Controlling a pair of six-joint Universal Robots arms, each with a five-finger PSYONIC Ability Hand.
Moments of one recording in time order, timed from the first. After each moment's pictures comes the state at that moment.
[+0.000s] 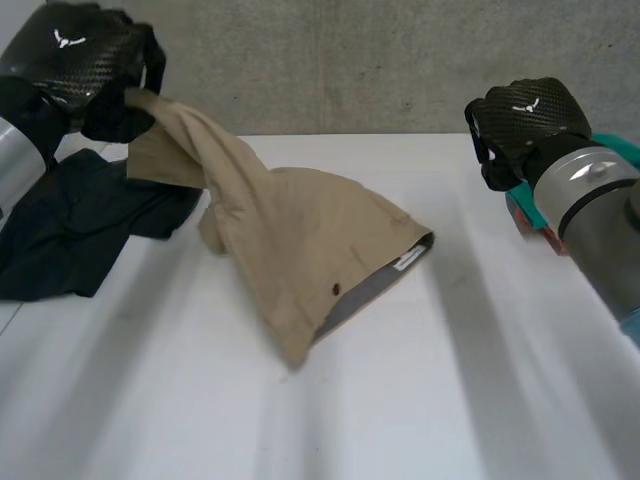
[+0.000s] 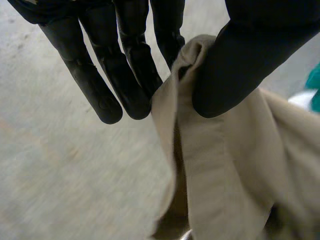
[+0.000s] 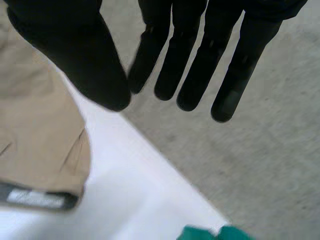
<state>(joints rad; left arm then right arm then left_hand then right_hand) 4.51 -1.53 -1.48 3.18 -1.15 3.39 1.98 -1.36 1.34 0.10 1.56 2.73 1.16 1.20 1.19 1.20 0.99 0.98 0.98 0.99 0.99 0.81</state>
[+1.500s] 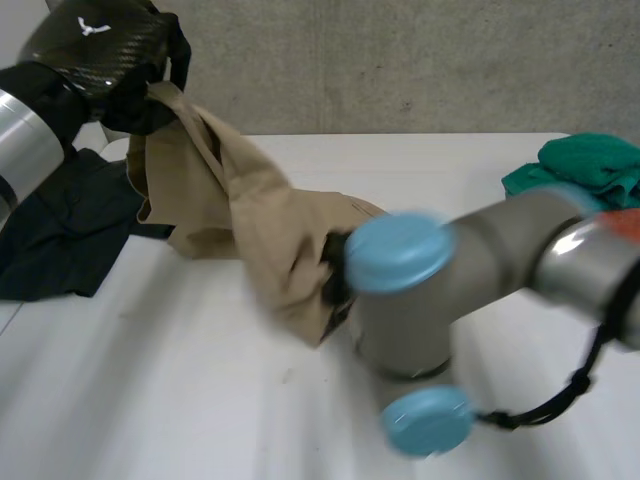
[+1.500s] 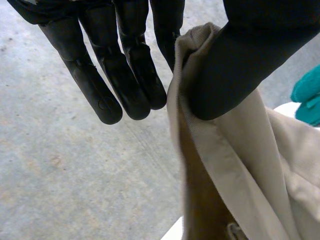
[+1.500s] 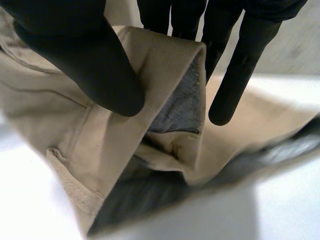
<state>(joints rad) 4.45 -1.58 -1.37 3.11 -1.20 3.41 2.39 -0.88 1.14 0.05 1.87 3.50 1.16 1.20 1.19 1.20 0.99 1.11 1.18 1.18 1.19 1.01</state>
